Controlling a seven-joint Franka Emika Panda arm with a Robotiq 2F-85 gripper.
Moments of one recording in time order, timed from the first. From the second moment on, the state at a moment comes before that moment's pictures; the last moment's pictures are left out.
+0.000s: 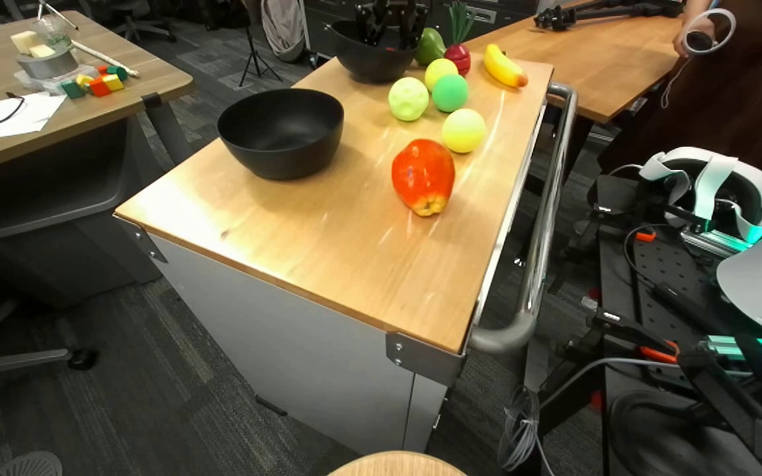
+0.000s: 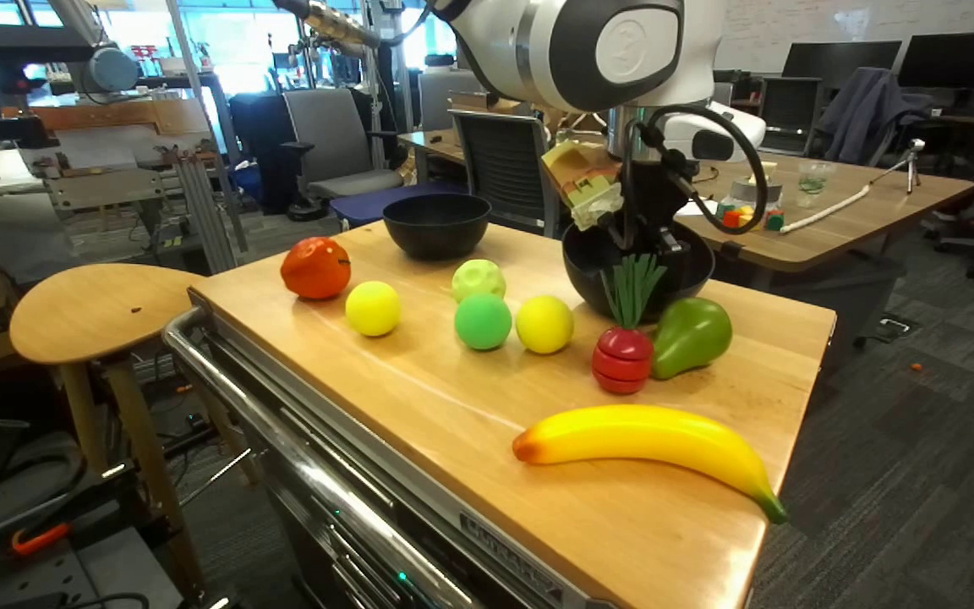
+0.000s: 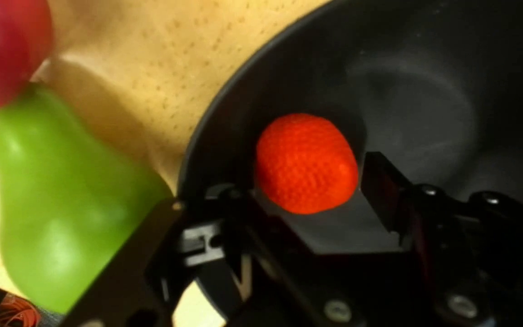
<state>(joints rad) -0.18 0.56 -0.19 -1.66 0.16 2.34 0.33</state>
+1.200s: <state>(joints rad) -0.11 0.30 -0.10 -1.79 0.16 2.23 0.21</state>
